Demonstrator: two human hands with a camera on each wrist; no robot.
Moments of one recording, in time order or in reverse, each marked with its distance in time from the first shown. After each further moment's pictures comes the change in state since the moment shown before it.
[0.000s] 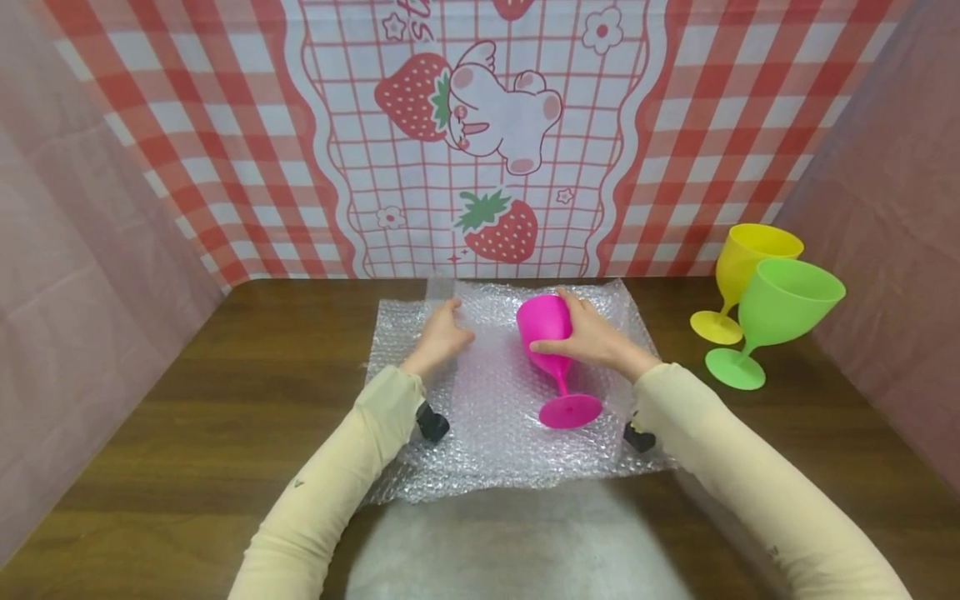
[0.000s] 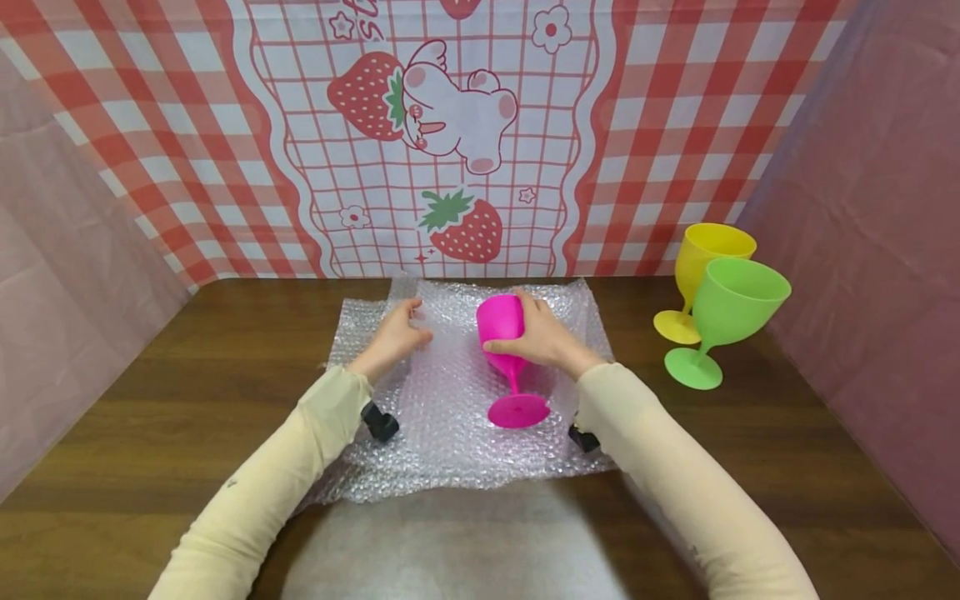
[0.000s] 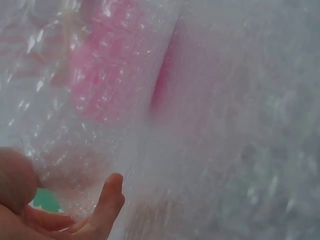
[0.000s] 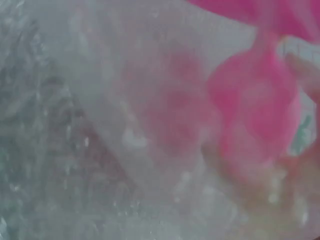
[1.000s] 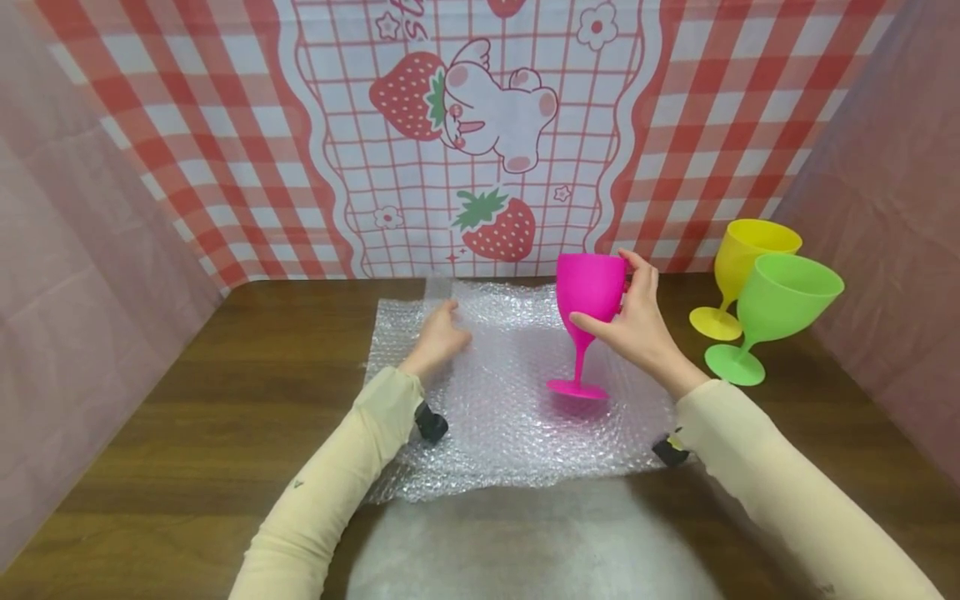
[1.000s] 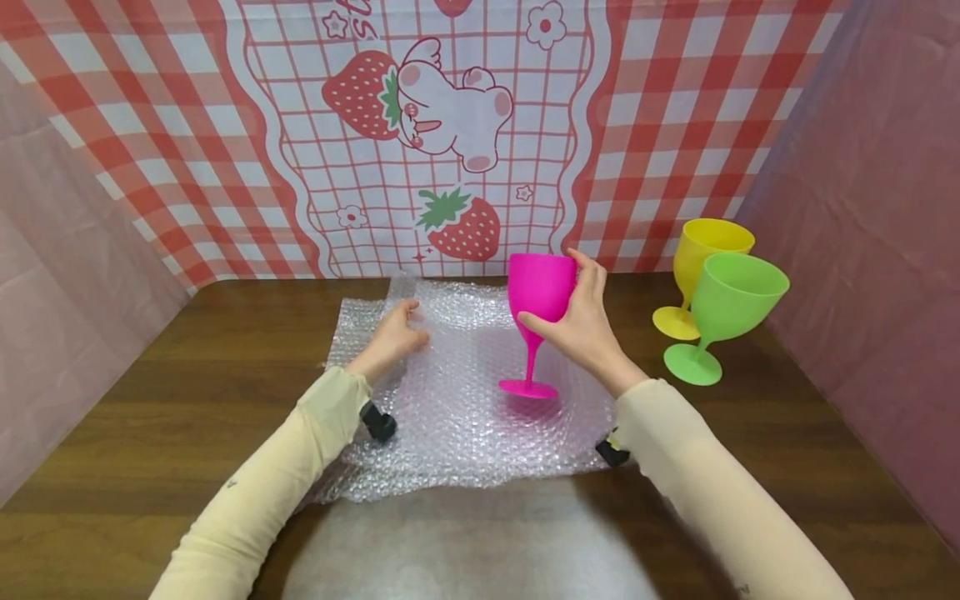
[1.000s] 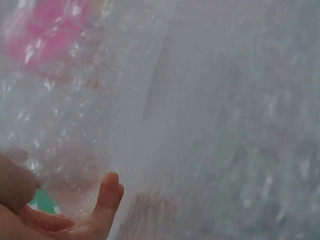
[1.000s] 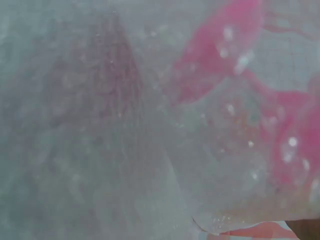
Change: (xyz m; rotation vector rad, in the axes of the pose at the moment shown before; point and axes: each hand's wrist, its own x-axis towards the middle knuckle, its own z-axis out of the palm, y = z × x) left_hand -0.003 -0.001 0.001 -0.030 0.005 -0.025; right_hand -0.035 0.009 -0.027 0.258 0.473 -0.102
